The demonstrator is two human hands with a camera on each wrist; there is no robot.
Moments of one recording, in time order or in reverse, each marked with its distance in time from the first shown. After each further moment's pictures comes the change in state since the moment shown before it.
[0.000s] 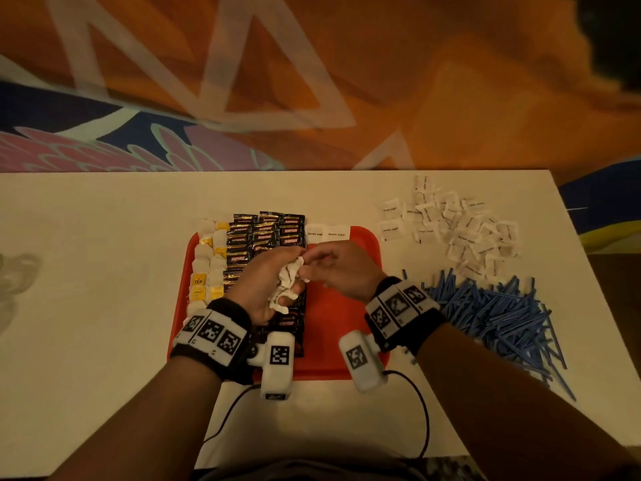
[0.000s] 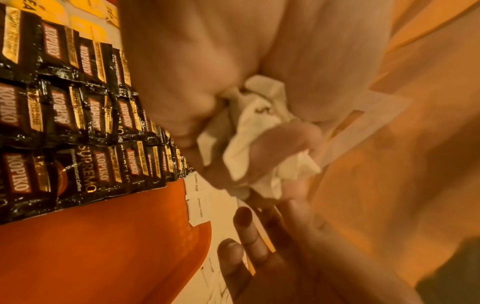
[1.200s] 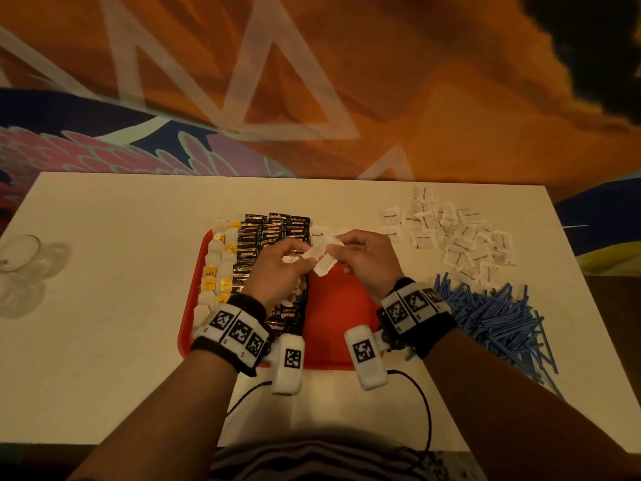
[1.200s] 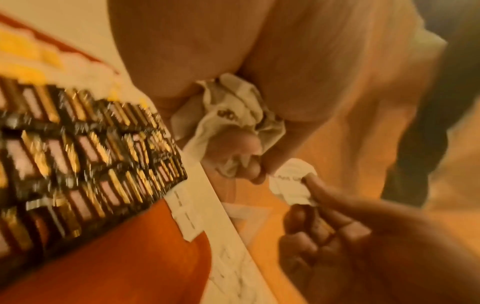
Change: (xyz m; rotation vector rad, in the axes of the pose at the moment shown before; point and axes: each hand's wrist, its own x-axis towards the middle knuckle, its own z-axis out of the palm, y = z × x) left_hand -0.024 -0.014 0.012 0.510 0.229 0.339; right_hand -0.038 -0.012 -0.014 0.213 0.324 -0.003
